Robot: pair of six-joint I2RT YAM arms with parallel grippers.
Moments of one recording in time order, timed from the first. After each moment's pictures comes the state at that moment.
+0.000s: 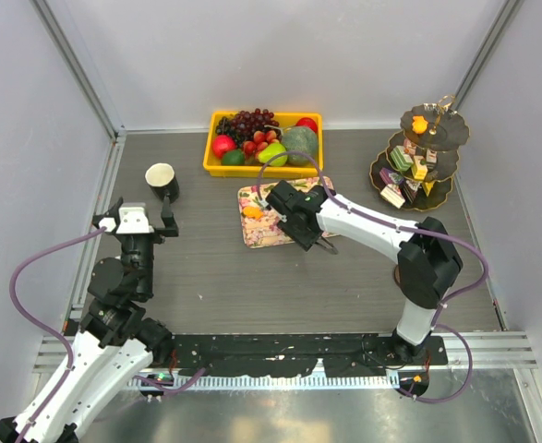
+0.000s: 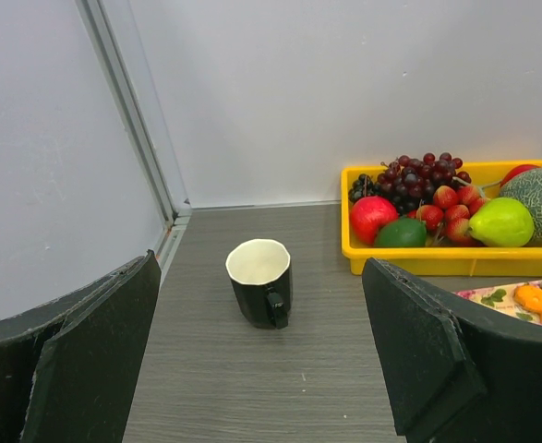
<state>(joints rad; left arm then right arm) -0.56 0.40 0.58 0.10 -0.61 0.29 0.82 1.77 1.40 -0.92 0.31 -0.07</state>
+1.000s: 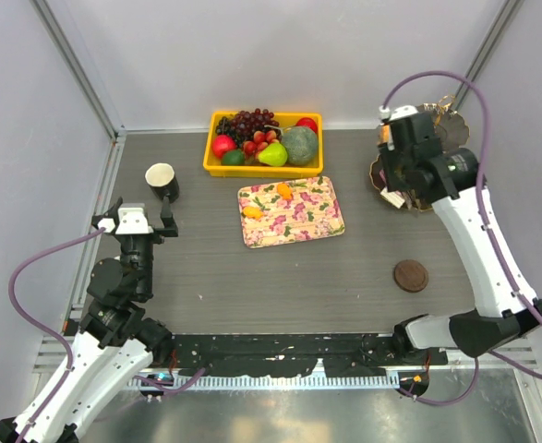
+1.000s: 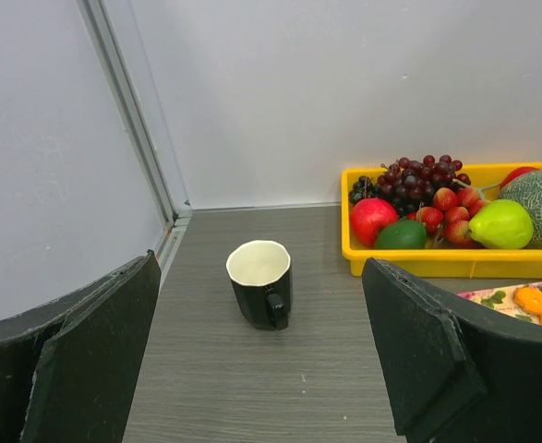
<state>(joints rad) -0.56 0.39 0.58 0.10 -0.61 0.29 0.40 1.36 1.70 -1.17 0.40 -0.03</state>
